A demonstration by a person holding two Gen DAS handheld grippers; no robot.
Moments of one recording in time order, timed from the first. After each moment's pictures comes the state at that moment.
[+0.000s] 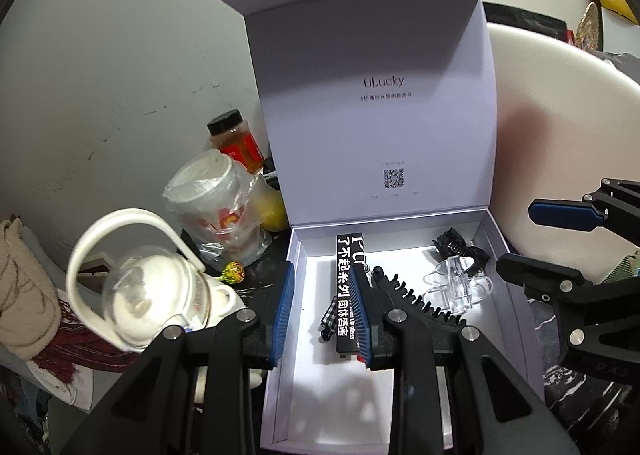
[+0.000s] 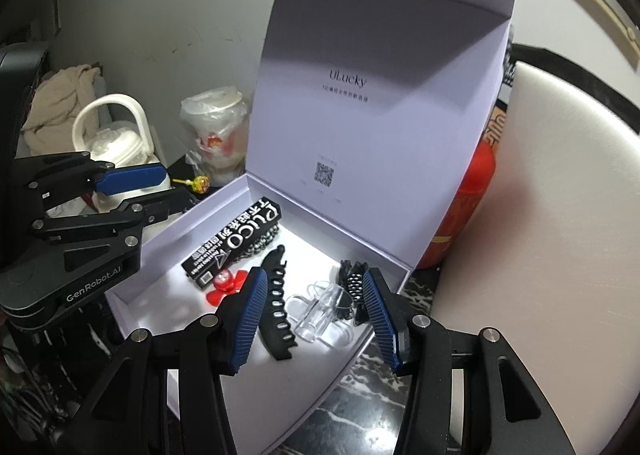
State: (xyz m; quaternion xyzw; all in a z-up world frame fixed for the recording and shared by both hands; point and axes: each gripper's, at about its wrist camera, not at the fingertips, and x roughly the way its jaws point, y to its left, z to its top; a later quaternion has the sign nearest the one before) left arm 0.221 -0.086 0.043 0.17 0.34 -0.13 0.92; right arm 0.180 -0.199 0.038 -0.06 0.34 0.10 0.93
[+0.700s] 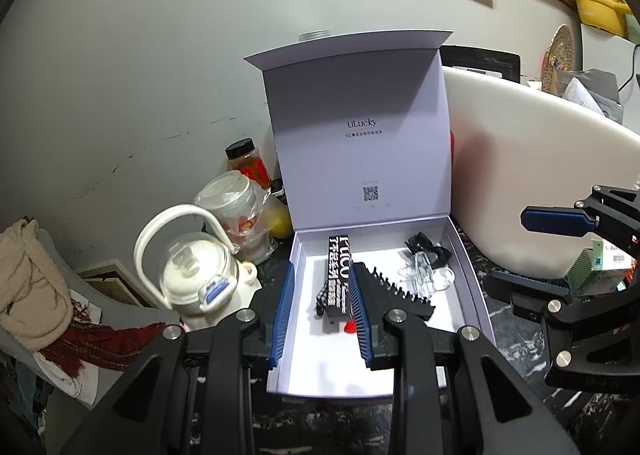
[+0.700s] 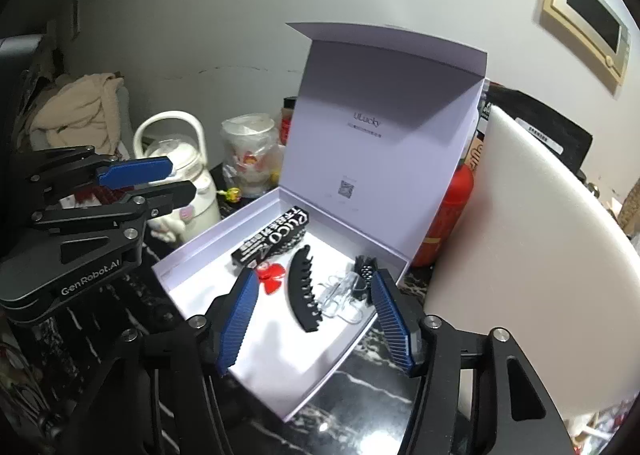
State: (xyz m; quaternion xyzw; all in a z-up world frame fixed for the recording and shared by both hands) left arm 0.143 -0.069 0.082 0.16 0.29 -0.14 0.93; right arm 0.106 -0.183 0.066 -0.08 0.30 0.11 0.95
